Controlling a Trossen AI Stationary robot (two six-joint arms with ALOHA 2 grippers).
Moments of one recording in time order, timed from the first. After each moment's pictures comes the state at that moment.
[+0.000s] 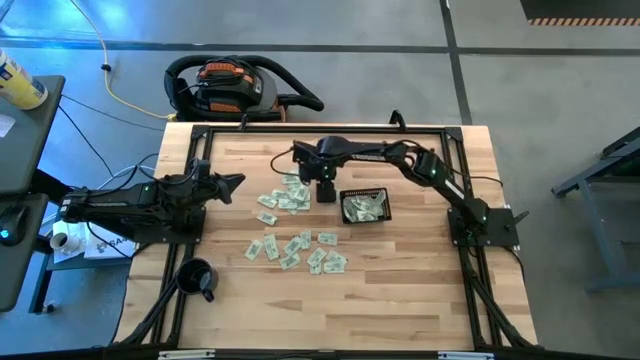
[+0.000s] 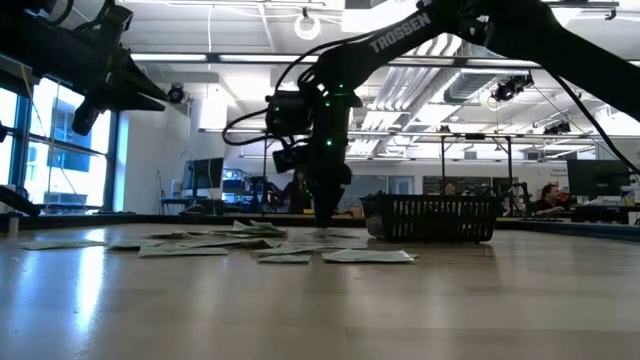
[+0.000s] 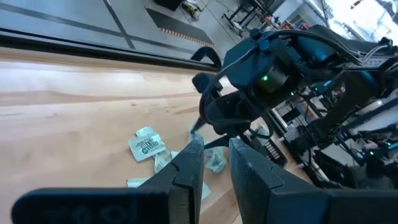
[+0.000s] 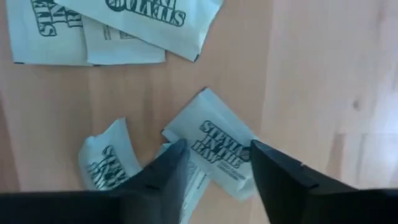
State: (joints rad) left arm 0.02 0.22 0.29 -0.35 -0.56 -0.87; right arm -0.32 2.41 2.03 -1.04 0.00 -0.34
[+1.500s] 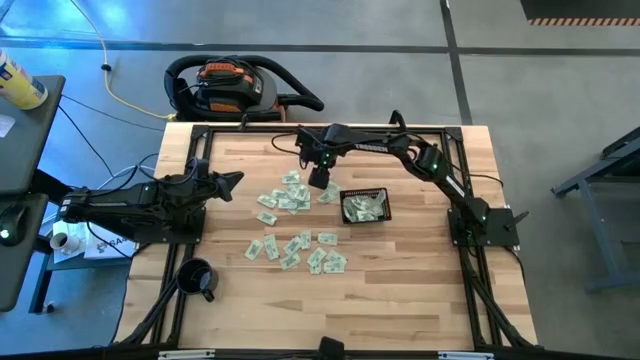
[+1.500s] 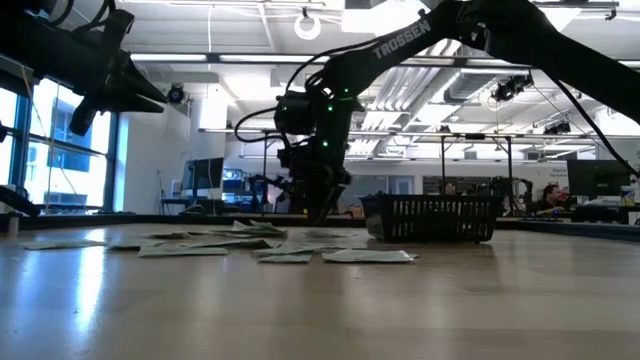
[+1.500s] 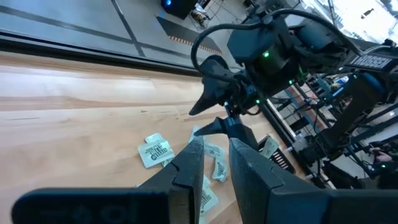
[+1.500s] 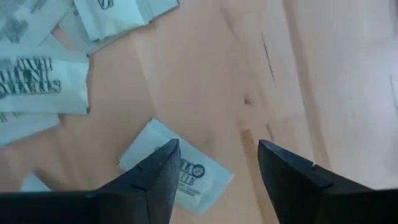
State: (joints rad) left arm 0.02 0.22 0.29 -0.36 -0.61 -0.89; right arm -0.39 2.40 2.04 -0.96 0.03 -0.09
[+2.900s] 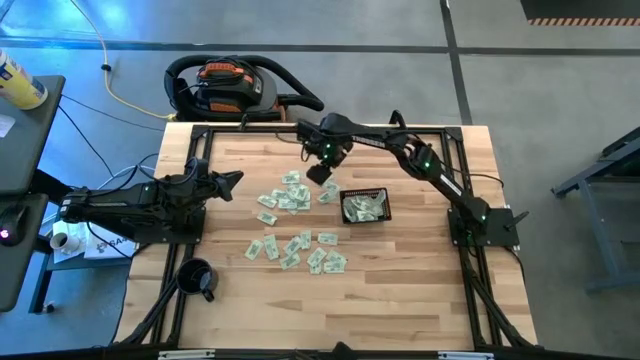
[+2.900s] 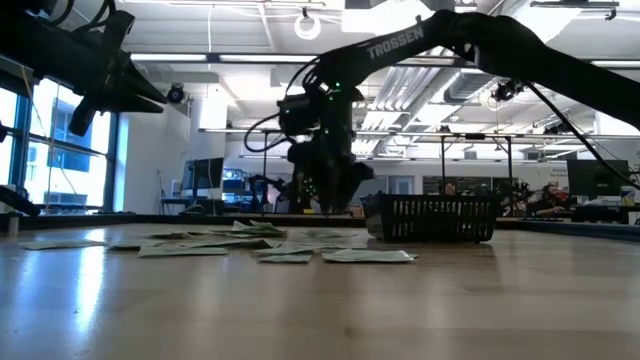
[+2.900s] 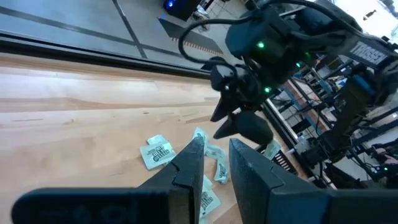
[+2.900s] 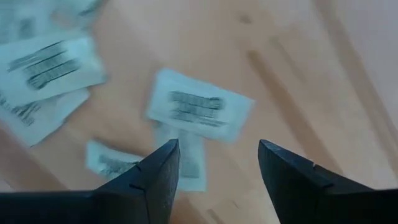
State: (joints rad) left arm 0.02 0.22 0.29 -0.36 -0.61 -0.89; right arm -0.42 2.50 2.29 -1.32 -0.11 0.21
